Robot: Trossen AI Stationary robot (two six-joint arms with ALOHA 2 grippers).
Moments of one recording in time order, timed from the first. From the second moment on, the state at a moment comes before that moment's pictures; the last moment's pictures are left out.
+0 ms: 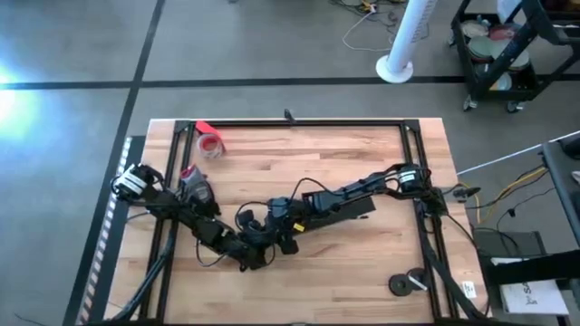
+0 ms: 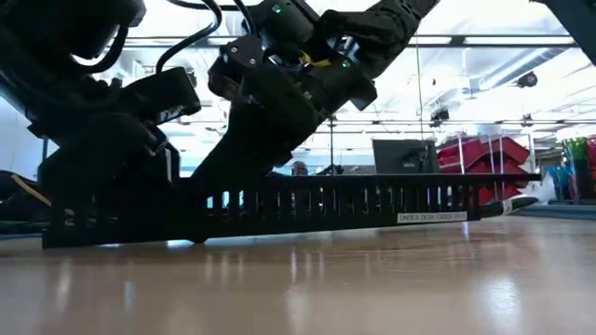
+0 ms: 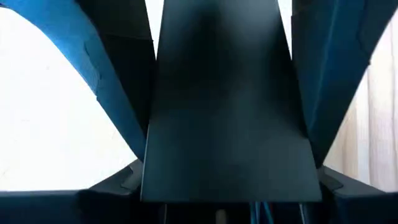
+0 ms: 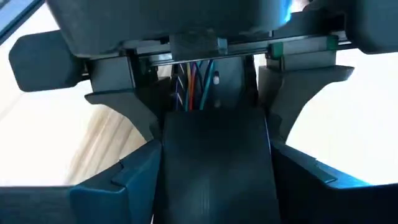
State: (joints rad) left arm -0.48 1.74 0.70 0.15 -0.62 -0.55; right arm 0.11 2.24 1.42 0.11 -0.27 -0.05
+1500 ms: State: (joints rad) left arm -0.72 1.50 0.74 -0.37 -0.61 -0.90; right arm 0.10 2.17 1.42 -0.09 -0.24 -0.16
